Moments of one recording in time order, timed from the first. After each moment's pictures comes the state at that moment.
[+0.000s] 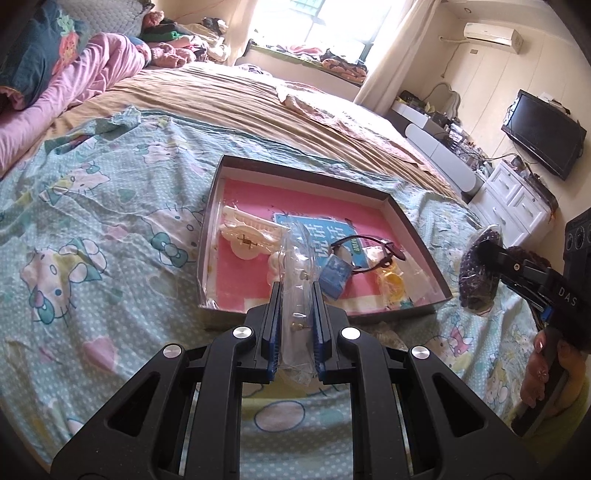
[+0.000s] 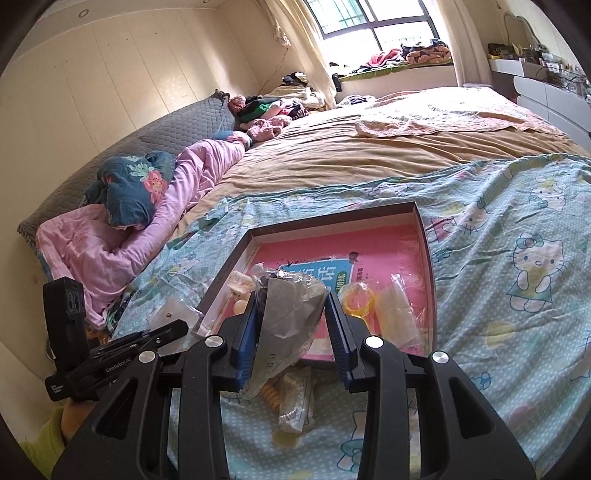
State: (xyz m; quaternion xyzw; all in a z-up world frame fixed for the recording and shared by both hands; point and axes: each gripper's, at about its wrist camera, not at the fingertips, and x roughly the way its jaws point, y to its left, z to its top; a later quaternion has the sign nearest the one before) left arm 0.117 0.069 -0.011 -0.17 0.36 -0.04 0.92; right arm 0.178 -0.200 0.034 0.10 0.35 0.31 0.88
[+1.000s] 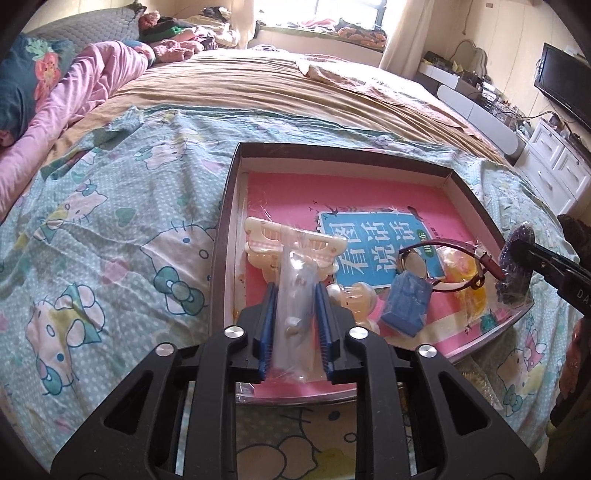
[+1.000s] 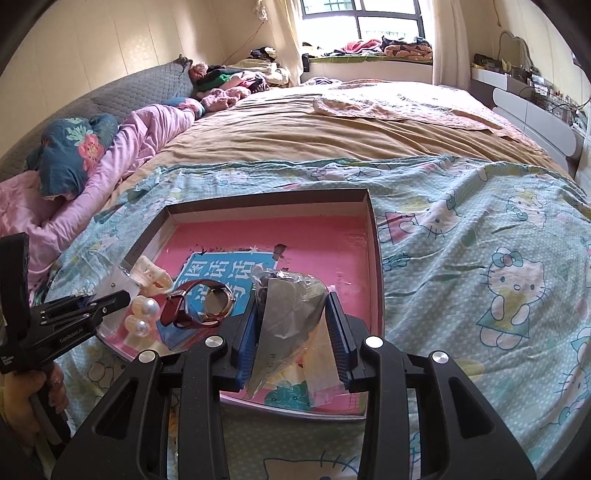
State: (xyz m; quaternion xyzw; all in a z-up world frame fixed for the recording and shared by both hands) left arm 0.188 0.075 -0.042 -0.08 0.42 0.01 0.90; right arm 0.239 -0.188 -0.014 0.00 0.39 0.23 0.89
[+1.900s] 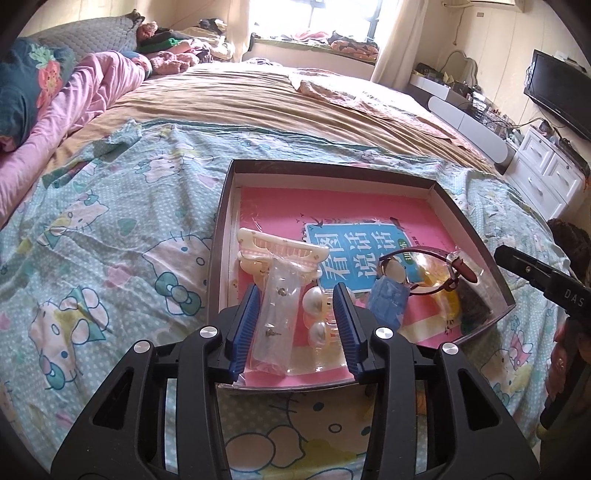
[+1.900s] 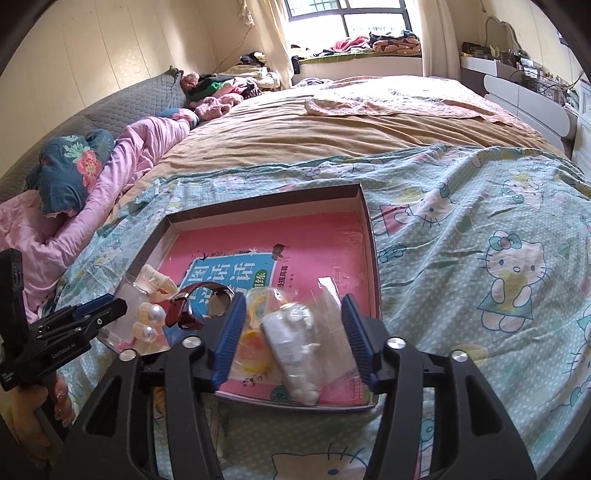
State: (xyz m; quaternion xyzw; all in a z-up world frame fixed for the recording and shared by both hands) left arm 0.175 0.070 -0.029 -0.09 0.39 0.00 0.91; right arm 0.232 -0.199 -0.010 0.04 0.39 0.22 0.89
